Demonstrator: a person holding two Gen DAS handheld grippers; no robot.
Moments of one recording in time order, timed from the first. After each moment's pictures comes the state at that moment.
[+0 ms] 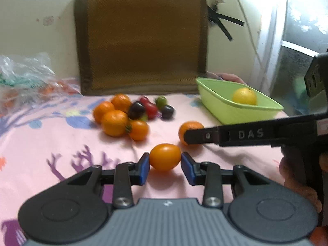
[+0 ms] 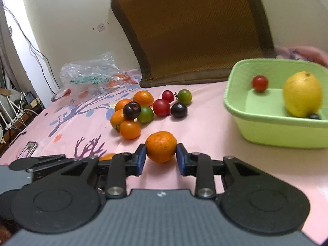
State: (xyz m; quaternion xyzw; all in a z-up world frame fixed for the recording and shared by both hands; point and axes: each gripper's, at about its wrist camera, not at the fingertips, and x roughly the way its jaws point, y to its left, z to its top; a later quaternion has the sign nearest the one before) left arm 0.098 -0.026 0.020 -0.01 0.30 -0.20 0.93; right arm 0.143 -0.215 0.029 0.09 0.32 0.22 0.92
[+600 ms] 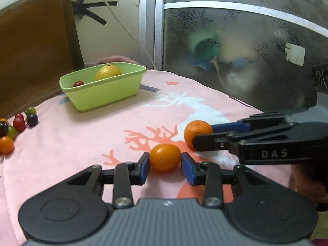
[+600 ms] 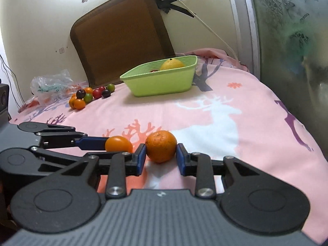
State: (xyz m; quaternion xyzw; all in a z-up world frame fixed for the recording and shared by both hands) left arm 0.020 -0.153 0.017 0.10 0.29 -0.41 0.86; right arm -0.017 -0.321 0.014 0.10 0.27 0.05 0.96
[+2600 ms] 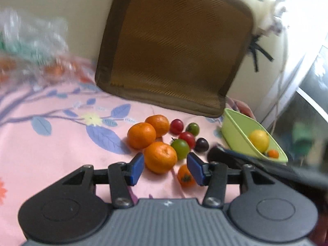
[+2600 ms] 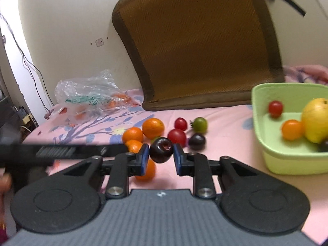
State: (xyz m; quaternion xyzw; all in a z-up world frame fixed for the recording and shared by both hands) left arm 0.198 0.066 0.030 -0.16 0.36 -0.22 0.89; right arm 0.167 -0.166 0.040 0.09 0.28 0.18 0.94
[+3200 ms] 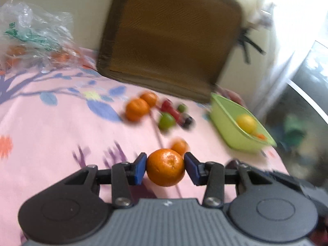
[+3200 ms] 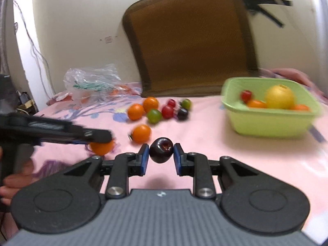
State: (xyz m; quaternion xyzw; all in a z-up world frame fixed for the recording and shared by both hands) left arm 0.124 0.059 0.036 -0.16 0.36 -0.24 0.89; right arm 0.075 -0.194 0.033 0.06 0.25 0.16 0.95
